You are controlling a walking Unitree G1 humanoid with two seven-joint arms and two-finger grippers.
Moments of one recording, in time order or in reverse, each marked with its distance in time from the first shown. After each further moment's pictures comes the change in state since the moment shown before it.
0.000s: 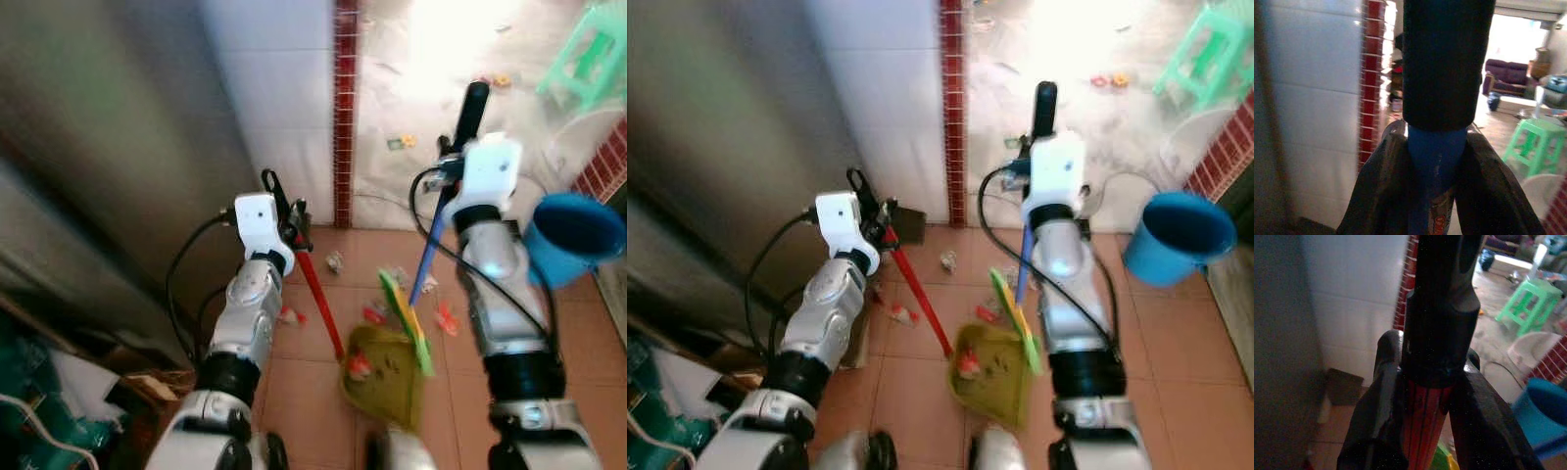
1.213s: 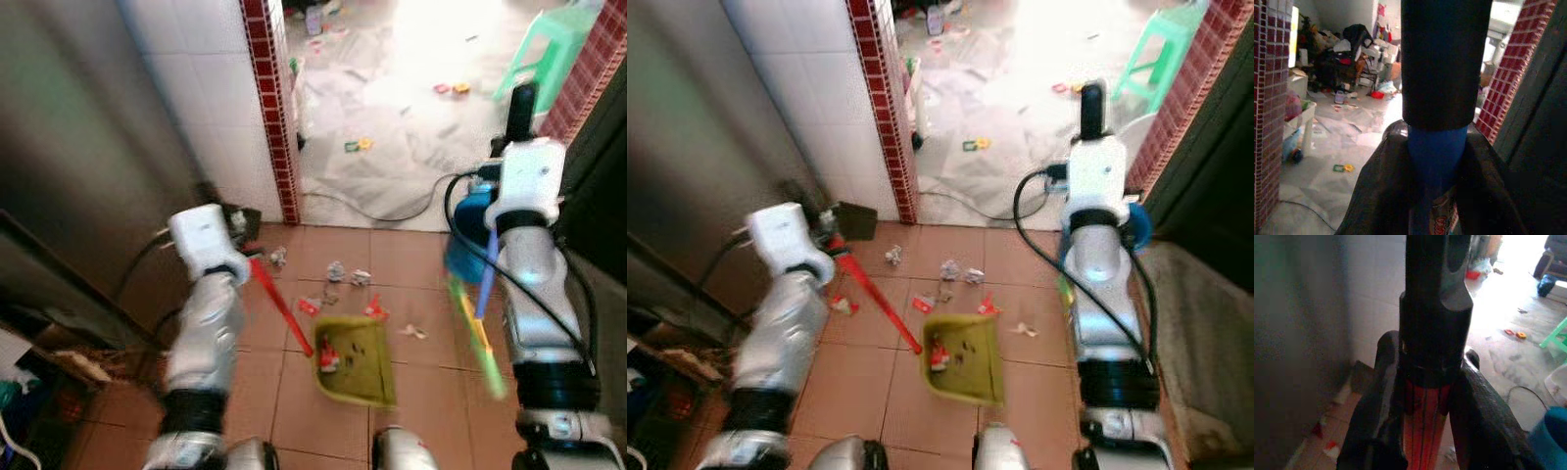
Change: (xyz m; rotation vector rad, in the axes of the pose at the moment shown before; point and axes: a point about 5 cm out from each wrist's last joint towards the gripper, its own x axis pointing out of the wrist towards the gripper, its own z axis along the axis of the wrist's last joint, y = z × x) left arm -0.038 0.061 0.016 0.002 -0.064 0.302; right arm -0.013 -0.034 -0.009 -0.167 0.044 -0.129
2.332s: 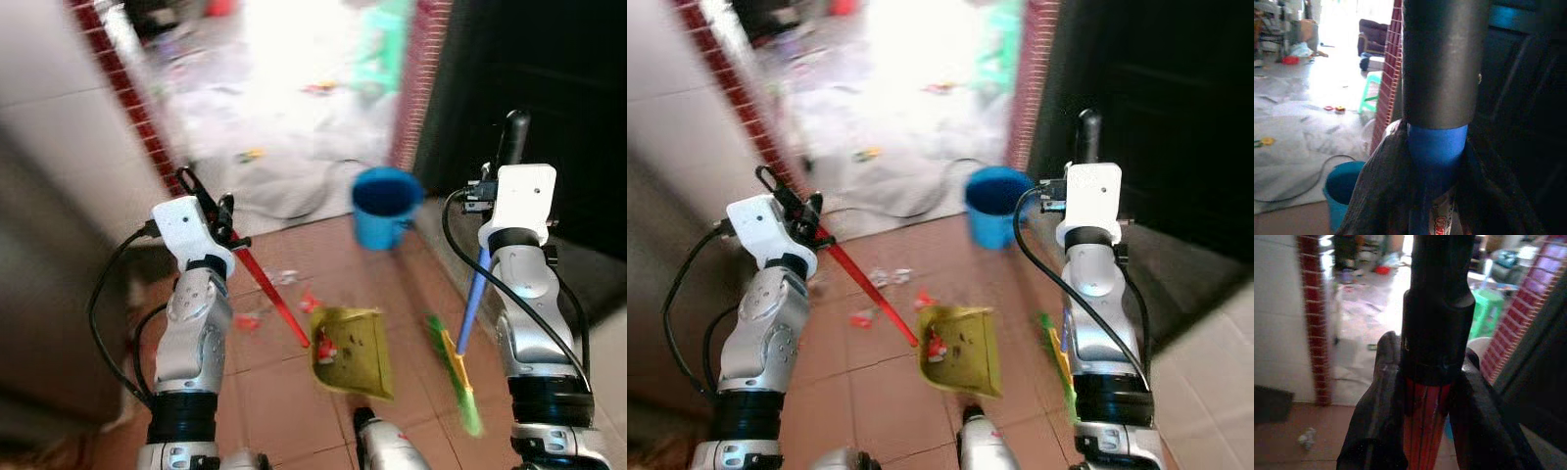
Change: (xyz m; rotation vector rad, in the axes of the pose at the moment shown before) left arm -0.001 -0.006 0.019 -0.022 -0.045 -0.055; right arm -0.010 0.004 -0.021 0.059 0.111 0.010
